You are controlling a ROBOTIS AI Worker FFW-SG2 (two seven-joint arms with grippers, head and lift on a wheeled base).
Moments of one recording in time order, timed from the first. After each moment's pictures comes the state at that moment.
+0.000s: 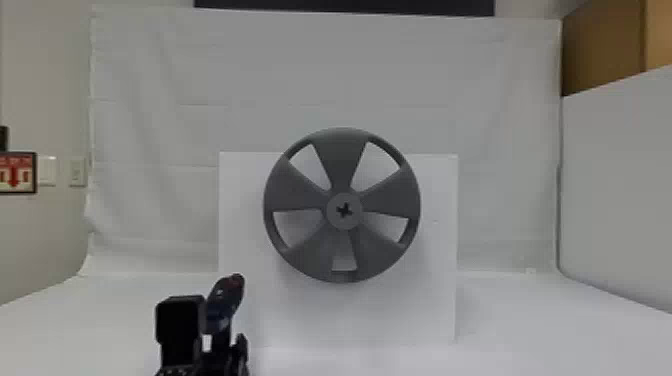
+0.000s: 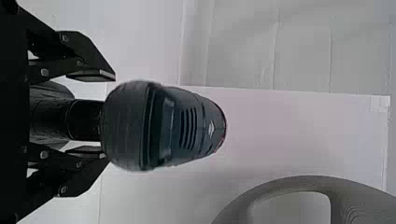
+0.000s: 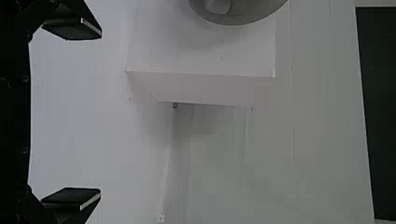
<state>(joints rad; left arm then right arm) -0.48 0.13 -0.21 -1.77 0.33 0.60 0.33 -0.37 -0.38 -0.71 -2.24 0.03 1.16 1.03</state>
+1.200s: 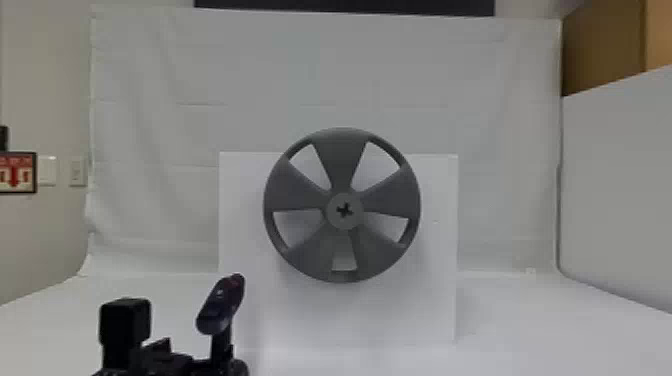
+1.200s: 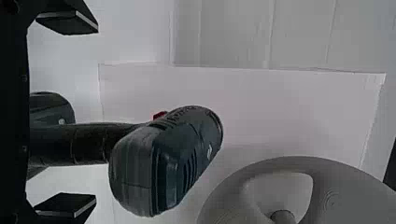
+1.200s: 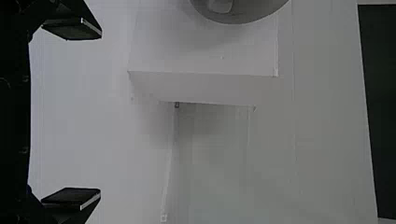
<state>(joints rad) -0.45 0.11 0.01 -1.74 0.18 0.58 -0.26 -0.36 -0.38 -0.72 -2.23 0.03 1.16 1.03</state>
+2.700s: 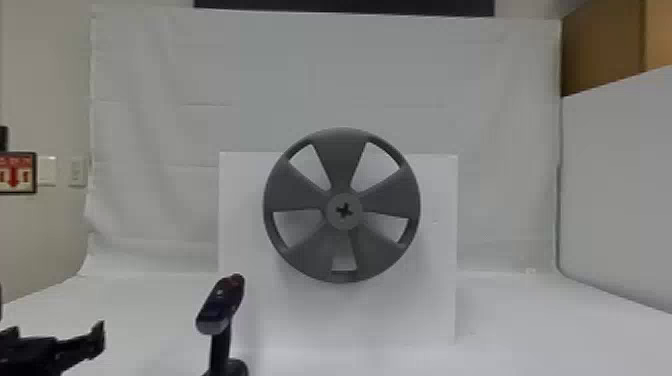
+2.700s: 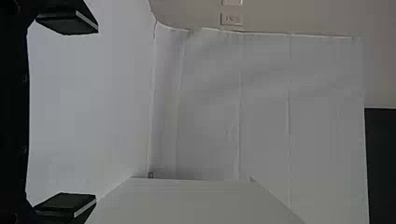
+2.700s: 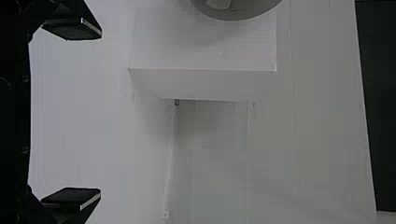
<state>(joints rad) -0.42 0.16 0.28 -1.87 0.10 0.64 -0.17 -0.35 -0.38 -0.74 -2.24 0.01 1.16 1.03</state>
